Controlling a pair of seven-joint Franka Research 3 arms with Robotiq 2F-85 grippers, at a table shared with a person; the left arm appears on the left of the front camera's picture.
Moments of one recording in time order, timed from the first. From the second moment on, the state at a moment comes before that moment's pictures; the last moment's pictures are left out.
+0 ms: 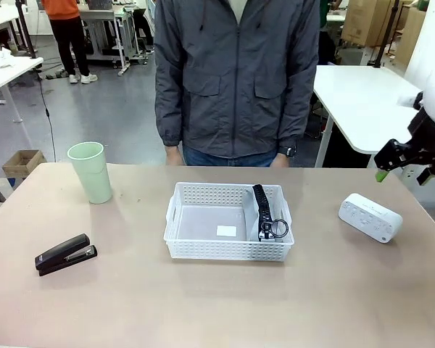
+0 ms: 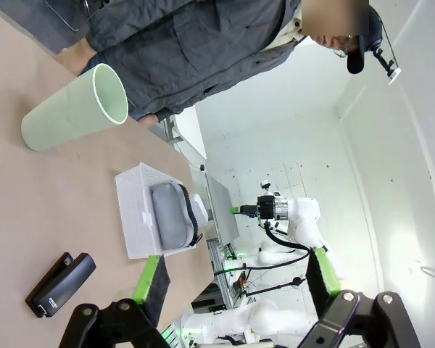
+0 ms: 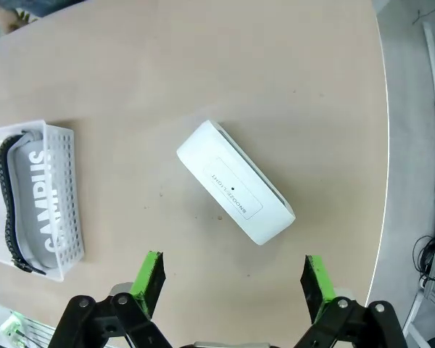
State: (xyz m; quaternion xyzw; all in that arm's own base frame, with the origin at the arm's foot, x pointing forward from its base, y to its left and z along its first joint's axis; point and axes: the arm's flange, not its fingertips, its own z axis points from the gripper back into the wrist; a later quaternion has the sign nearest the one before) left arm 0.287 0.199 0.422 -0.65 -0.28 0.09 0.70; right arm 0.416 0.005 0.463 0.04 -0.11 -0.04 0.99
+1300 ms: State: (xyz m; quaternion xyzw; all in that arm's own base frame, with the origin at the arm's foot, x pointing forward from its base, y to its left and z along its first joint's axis) left arm 0.287 0.199 0.422 -0.65 -0.28 0.09 0.70; right arm 0.446 0.020 0.429 -0.05 -0.16 0.42 0.89
